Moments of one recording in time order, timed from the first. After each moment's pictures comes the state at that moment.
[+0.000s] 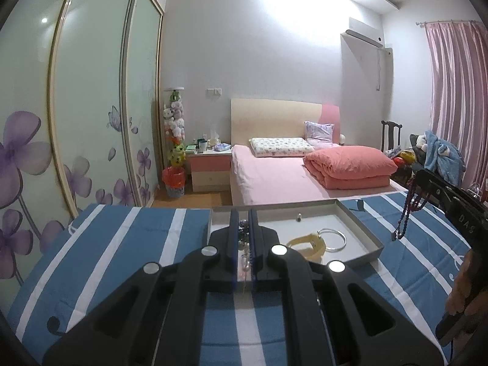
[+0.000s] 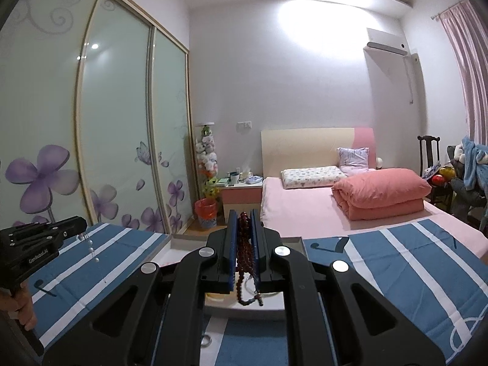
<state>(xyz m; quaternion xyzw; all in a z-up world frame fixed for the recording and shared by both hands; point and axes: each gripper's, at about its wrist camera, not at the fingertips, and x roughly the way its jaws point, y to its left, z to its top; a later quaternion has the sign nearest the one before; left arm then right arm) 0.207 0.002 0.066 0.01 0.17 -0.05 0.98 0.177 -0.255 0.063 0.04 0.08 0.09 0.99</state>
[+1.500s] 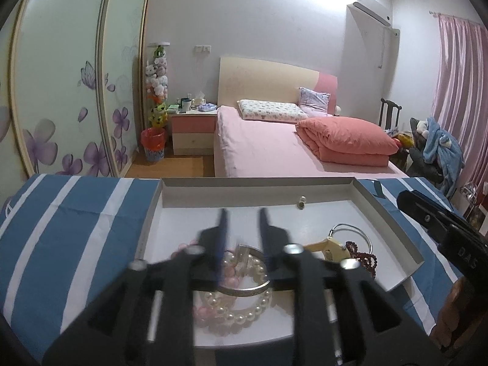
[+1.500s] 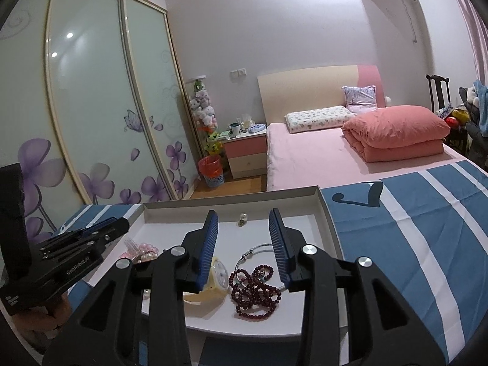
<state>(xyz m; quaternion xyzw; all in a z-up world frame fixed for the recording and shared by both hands) 0.355 -0.030 -0.013 -0.03 0.26 -0.08 0.96 0.287 -0.263 0.000 0.09 0.21 0.11 0.97</state>
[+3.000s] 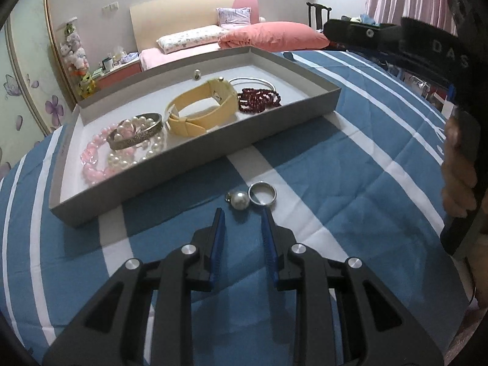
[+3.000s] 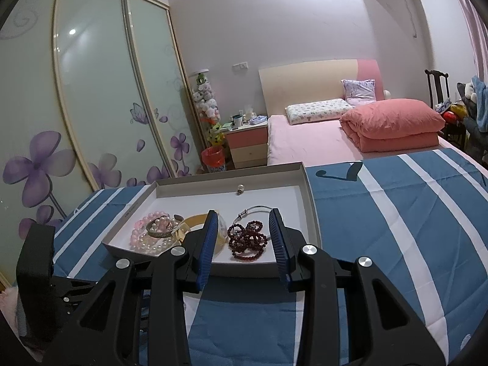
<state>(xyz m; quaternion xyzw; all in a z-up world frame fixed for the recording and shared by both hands) 0.263 -0.084 -0.076 0.12 0.41 -0.23 0.87 0.236 -0.286 -0.003 0.09 0.23 0.12 0.96</state>
